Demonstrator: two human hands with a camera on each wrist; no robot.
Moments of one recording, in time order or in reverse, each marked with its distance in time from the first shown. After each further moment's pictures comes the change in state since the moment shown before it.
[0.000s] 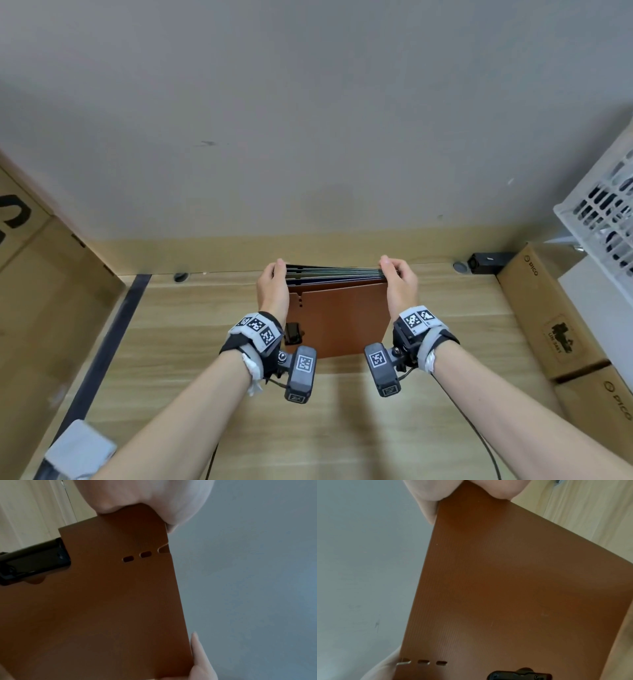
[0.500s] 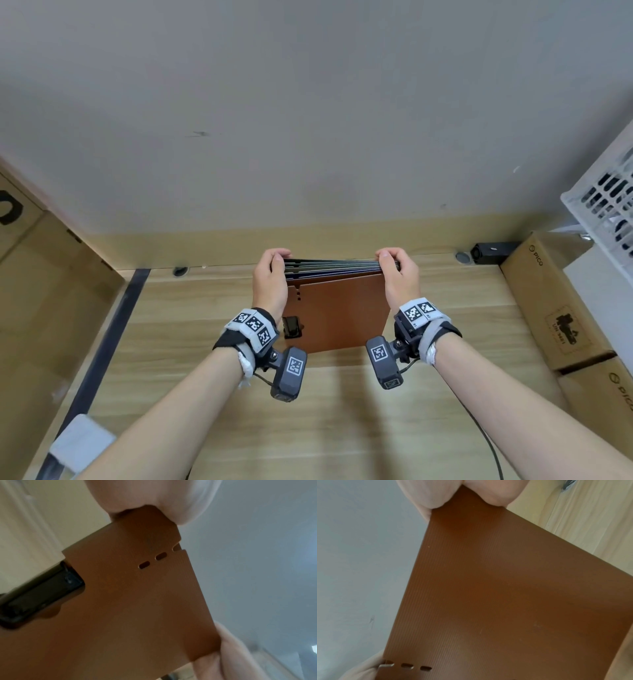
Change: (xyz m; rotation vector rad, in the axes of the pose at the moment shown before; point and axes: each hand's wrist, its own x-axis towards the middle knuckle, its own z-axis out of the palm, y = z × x) left_hand -0.002 0.003 -0.004 0.148 -0.002 0.261; right_hand 0.008 0.002 -0.003 -0.075 -0.054 -0.133
